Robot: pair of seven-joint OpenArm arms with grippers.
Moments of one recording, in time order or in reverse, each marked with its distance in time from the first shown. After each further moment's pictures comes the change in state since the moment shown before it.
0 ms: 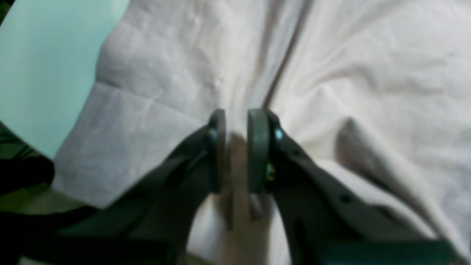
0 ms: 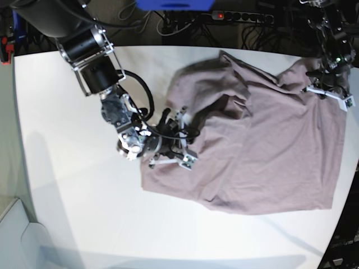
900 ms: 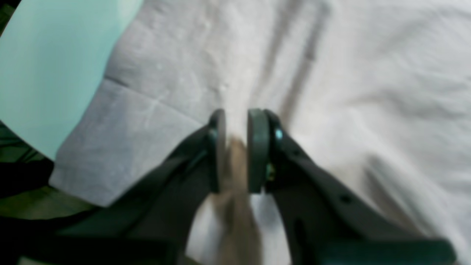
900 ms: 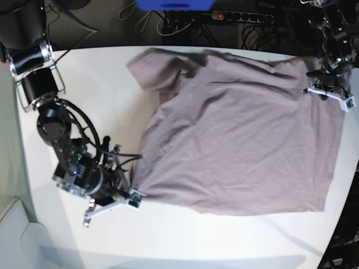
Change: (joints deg) left arm -0.3 -0.3 0.0 0.0 0.0 -0.1 -0.9; right arm 6.1 20.4 -1.1 36.0 -2.2 0.7 -21.1
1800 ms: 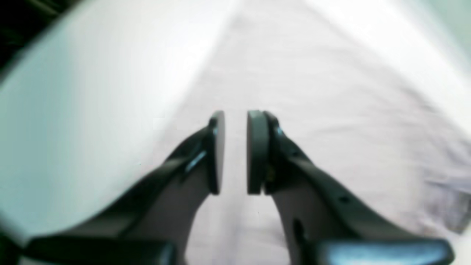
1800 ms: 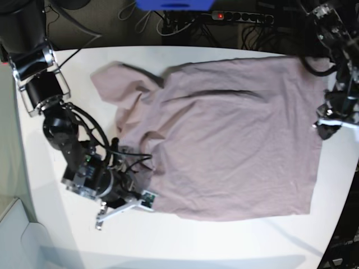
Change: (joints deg) left arm -7.5 2.9 -4.3 17.2 -18.8 -0.5 15.7; right arm 1.1 -2.3 -2.6 0.8 0.2 0.0 -0.8
